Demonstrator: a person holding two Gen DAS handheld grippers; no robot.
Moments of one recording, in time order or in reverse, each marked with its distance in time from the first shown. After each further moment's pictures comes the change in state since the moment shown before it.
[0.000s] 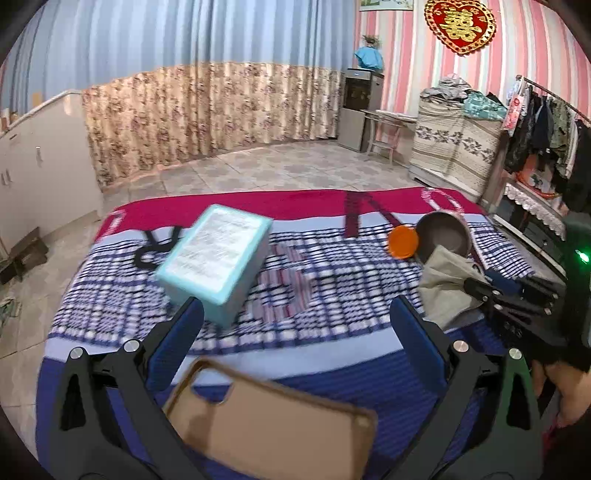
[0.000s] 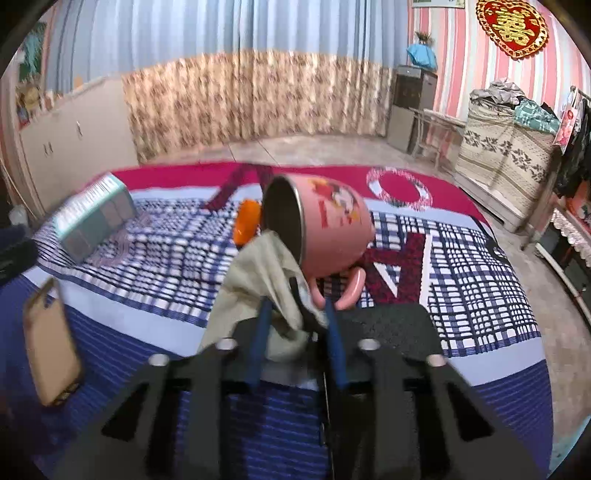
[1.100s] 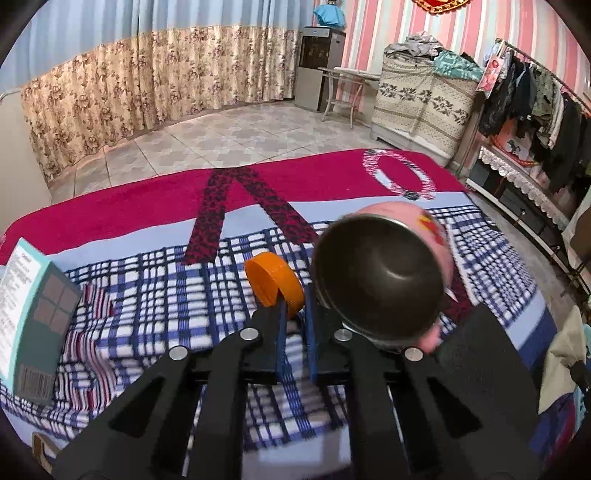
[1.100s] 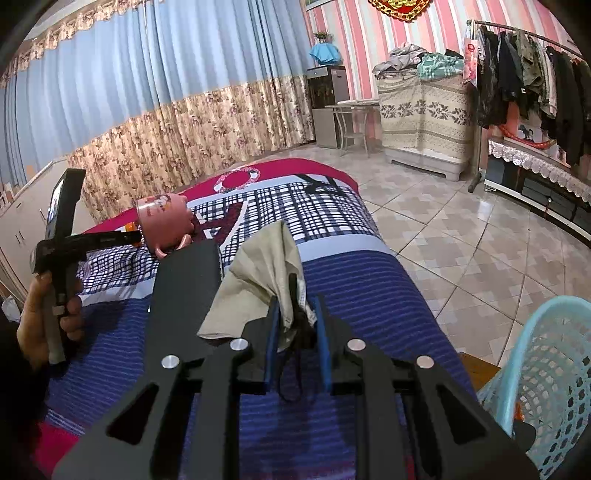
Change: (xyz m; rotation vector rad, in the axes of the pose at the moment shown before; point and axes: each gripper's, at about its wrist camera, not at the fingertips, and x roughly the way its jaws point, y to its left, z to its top) left arm 0.128 -0.118 0.032 0.063 0.152 -0.120; right arm -0.104 -0.146 -0.094 0.314 -0.088 -0.112
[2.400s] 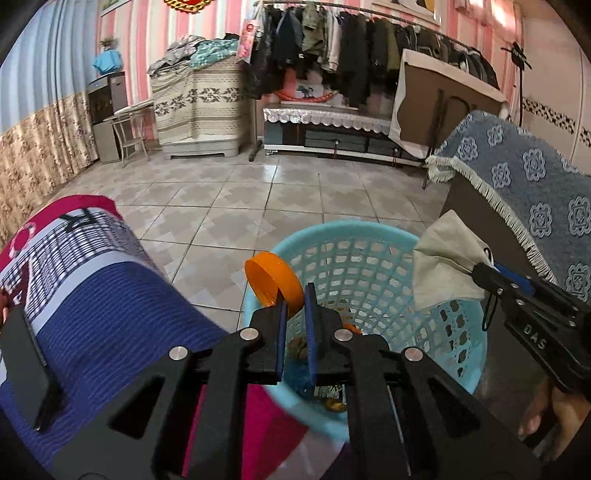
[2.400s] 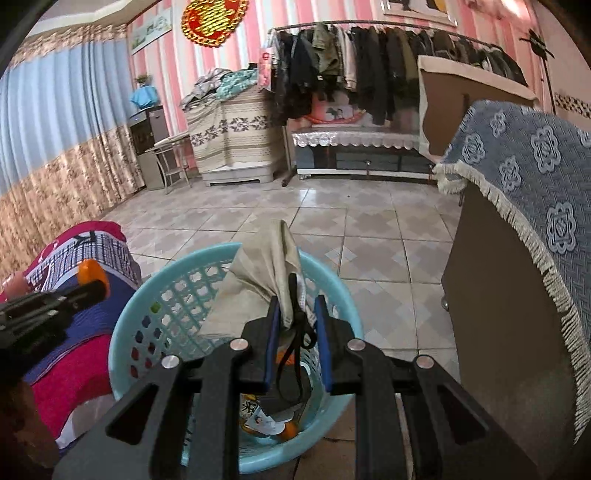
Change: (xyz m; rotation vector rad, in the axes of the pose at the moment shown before) left arm -0.124 -0.409 -0.151 0.542 -0.034 -0.503; right arm -0.180 -0.225 -0.082 0.366 -0.106 -0.572
